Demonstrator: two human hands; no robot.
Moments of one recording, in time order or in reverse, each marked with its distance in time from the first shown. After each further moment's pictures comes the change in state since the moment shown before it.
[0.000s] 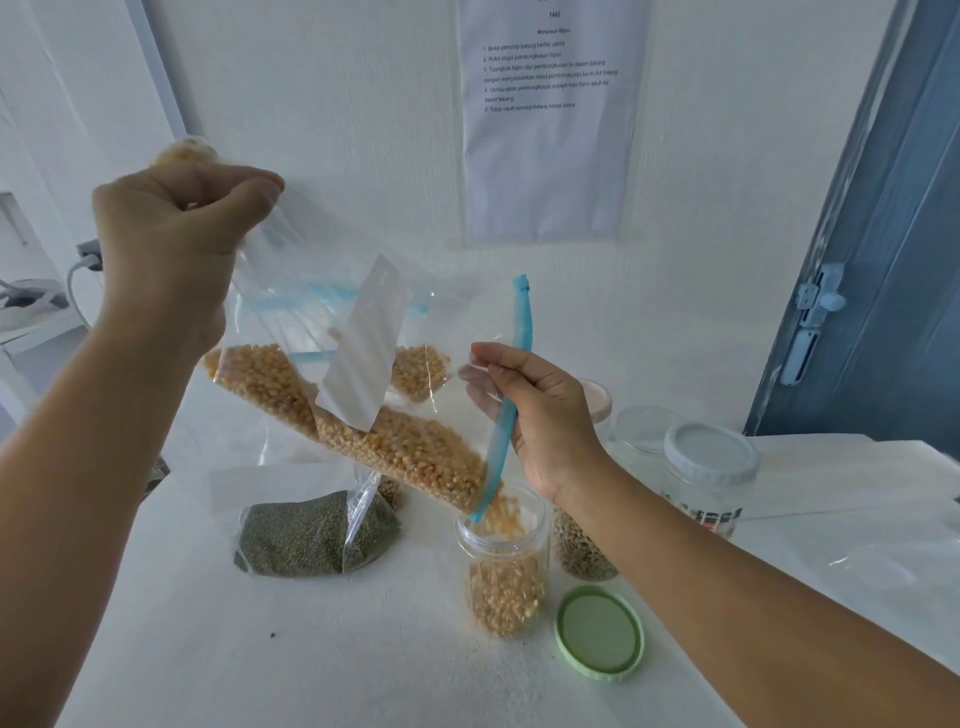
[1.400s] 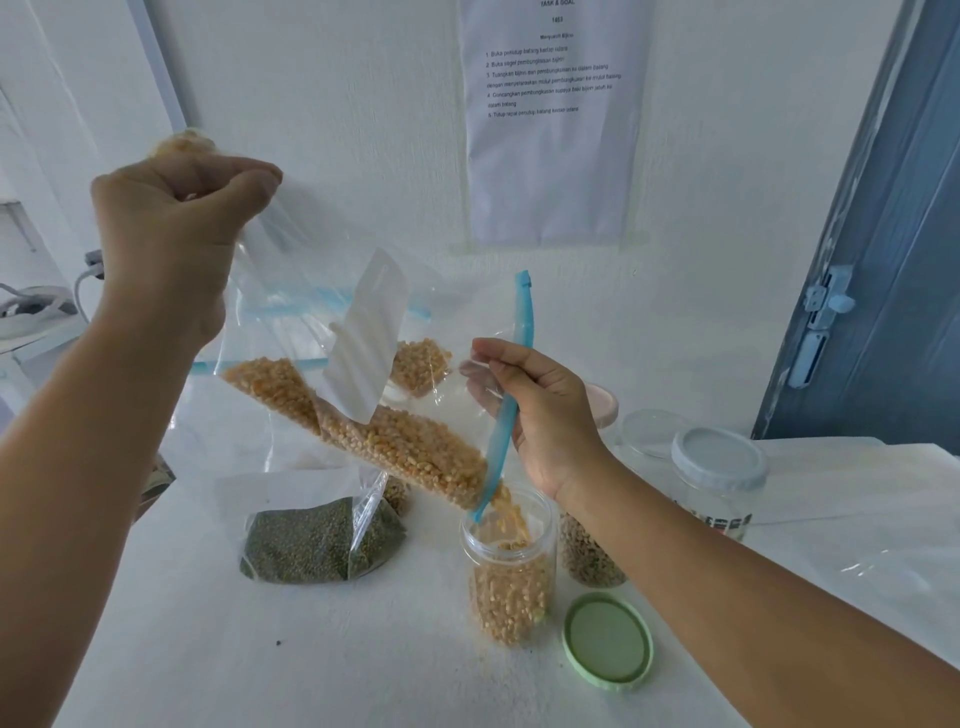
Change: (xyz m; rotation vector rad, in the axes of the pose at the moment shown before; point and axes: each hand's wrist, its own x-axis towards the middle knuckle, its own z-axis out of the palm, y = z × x) left_hand 0.014 0.001 -0.001 0.024 0.004 0.022; right_hand 0.005 -0.004 0.008 0.009 0.005 -0.013
